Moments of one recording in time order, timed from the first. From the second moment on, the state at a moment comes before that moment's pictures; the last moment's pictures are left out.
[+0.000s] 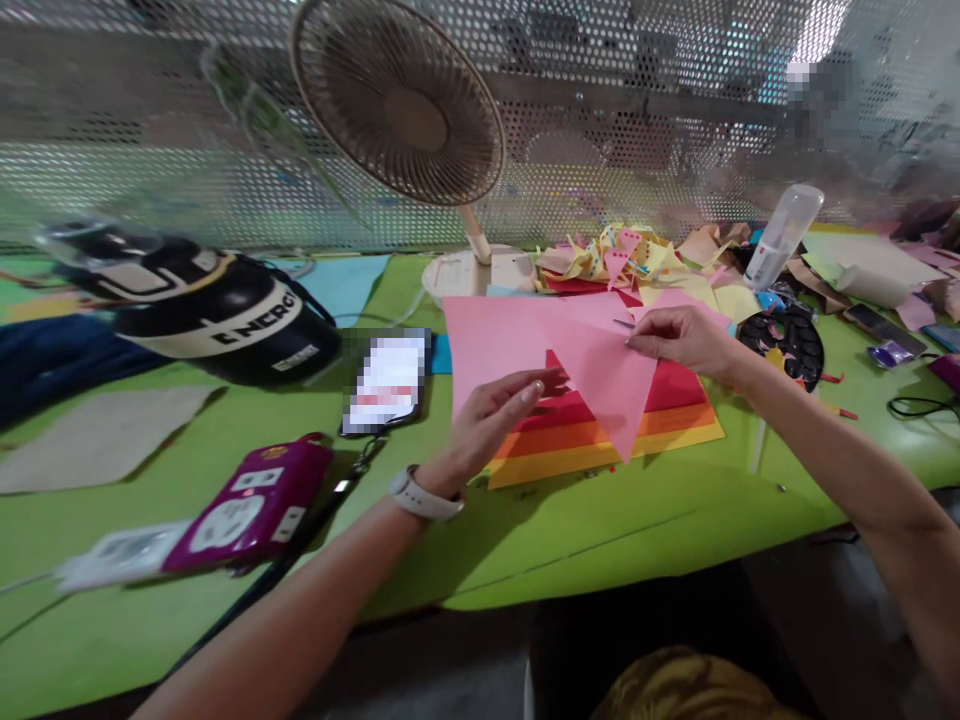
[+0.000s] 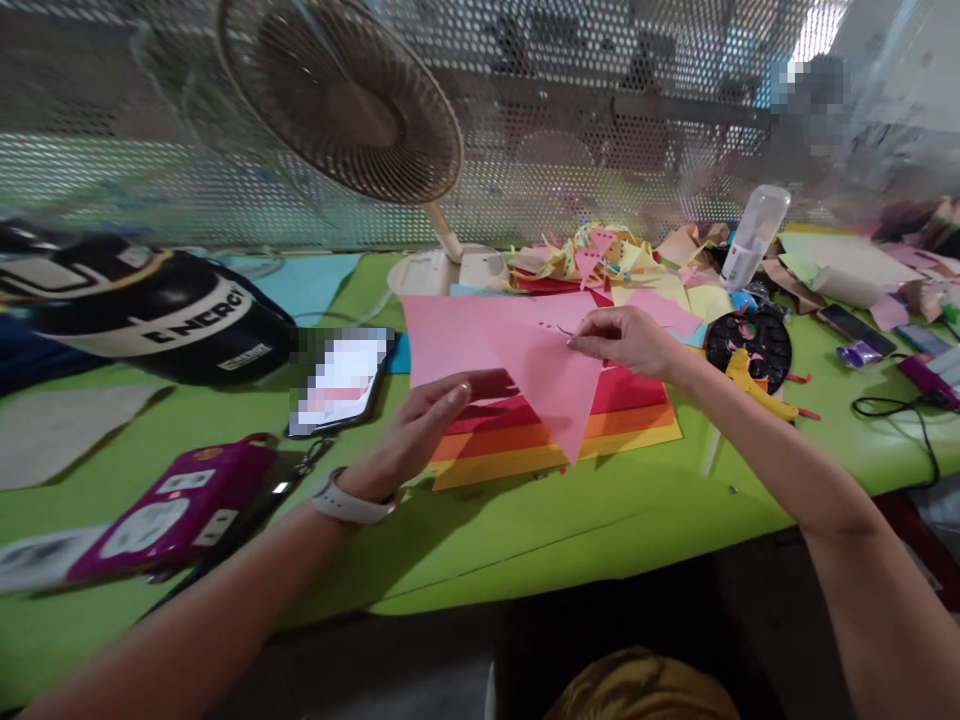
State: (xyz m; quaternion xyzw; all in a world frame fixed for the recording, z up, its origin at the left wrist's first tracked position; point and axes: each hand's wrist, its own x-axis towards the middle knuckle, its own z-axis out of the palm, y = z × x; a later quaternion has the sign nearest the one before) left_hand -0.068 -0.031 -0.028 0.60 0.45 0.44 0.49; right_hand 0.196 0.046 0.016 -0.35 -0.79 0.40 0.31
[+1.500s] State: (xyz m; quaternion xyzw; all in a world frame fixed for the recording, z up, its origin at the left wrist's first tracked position) left_hand -0.023 -0.005 -0.054 0.92 0.32 0.24 -0.04; right_hand 0.230 -0.003 -0.051 -0.35 -0.92 0.00 0.19
